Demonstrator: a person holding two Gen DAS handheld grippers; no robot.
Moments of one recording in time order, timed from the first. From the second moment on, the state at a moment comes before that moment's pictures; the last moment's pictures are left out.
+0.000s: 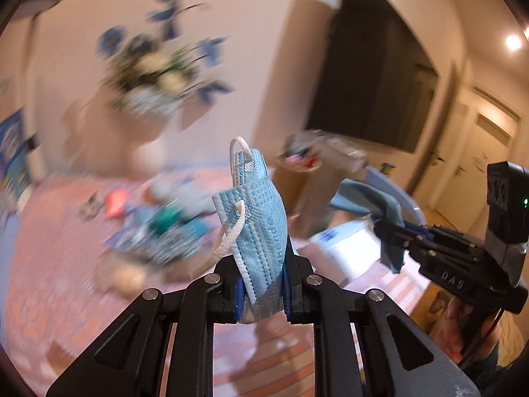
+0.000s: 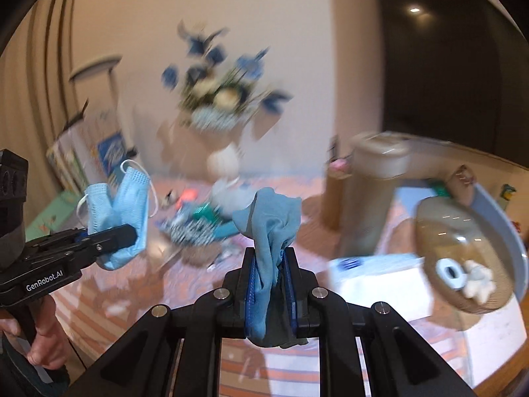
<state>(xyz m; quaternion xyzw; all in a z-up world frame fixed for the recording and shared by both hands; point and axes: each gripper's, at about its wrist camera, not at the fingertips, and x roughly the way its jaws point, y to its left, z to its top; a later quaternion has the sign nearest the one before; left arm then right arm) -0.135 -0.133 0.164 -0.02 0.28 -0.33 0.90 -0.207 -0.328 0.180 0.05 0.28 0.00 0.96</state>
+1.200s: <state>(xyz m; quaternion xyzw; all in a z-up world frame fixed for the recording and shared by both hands) -0.095 -0.465 0.144 0.09 0.32 -0.51 0.79 -0.227 -0.645 0.136 0.35 0.27 -0.21 0.87</state>
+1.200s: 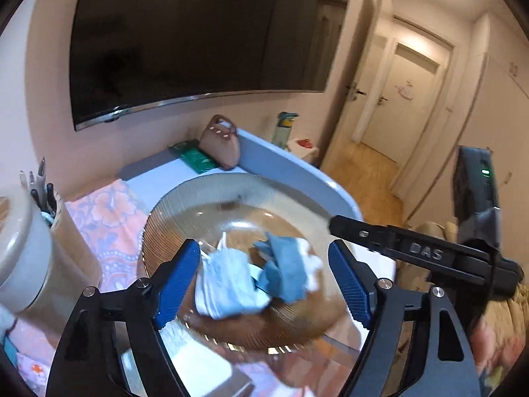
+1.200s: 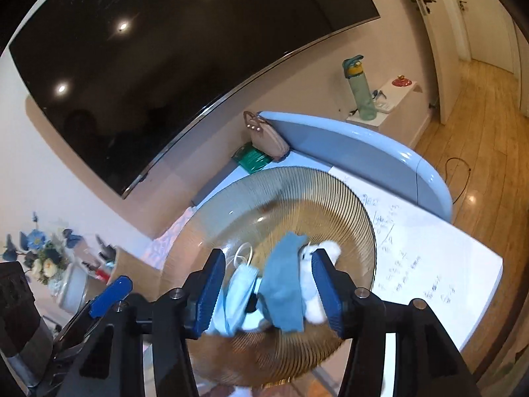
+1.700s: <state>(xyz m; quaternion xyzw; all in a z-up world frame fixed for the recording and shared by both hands) -0.149 -0.225 0.253 0.07 0.21 -0.41 0.89 -0.240 -0.500 0.196 0.25 0.27 -0.08 0.93</state>
